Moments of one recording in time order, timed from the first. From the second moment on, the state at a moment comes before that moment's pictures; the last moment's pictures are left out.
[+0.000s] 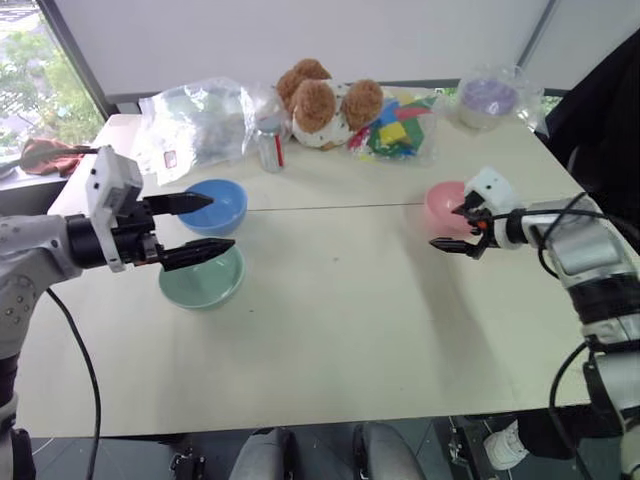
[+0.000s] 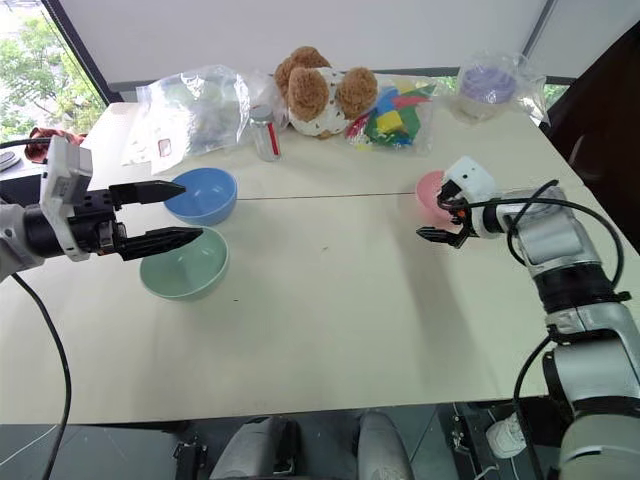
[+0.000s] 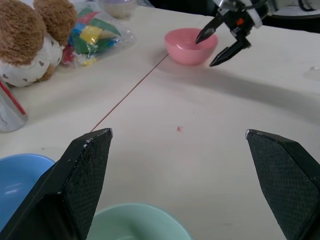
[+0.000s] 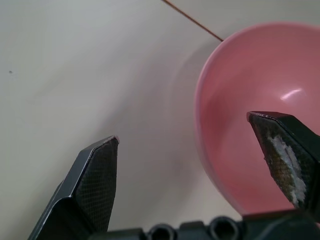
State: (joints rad) left arm -0.39 0.98 0.30 -0.28 -0.77 0.70 -1.02; right arm -0.87 -0.81 0.25 0.57 0.02 0.41 0.96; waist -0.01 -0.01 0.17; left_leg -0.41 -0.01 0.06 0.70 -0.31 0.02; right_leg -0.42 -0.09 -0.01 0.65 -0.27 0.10
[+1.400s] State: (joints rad) left arm -0.32 0.98 0.34 -0.35 -0.80 0.72 -0.97; right arm -0.87 -0.65 0.48 0.07 -0.11 0.17 1.38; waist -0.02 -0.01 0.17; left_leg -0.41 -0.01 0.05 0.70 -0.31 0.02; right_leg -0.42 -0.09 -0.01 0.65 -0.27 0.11
